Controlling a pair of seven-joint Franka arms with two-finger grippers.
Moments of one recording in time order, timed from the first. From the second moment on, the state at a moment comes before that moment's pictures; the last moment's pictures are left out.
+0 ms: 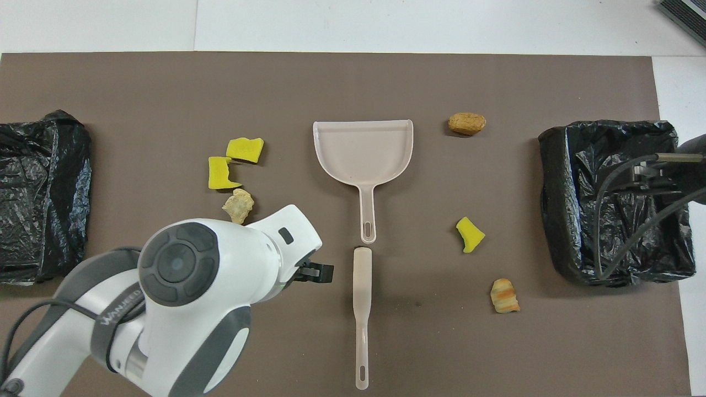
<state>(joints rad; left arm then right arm) -0.67 -0.12 0.01 -2.10 -0.16 2.06 -0.37 0.04 -0.02 0.01 -1.55 -0.03 1.49 0.15</state>
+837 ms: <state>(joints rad) -0.93 -0.03 -0.03 -2.28 -0.03 2.32 -0.75 0.21 0.10 0.05 -1.55 -0.02 1.67 0.23</state>
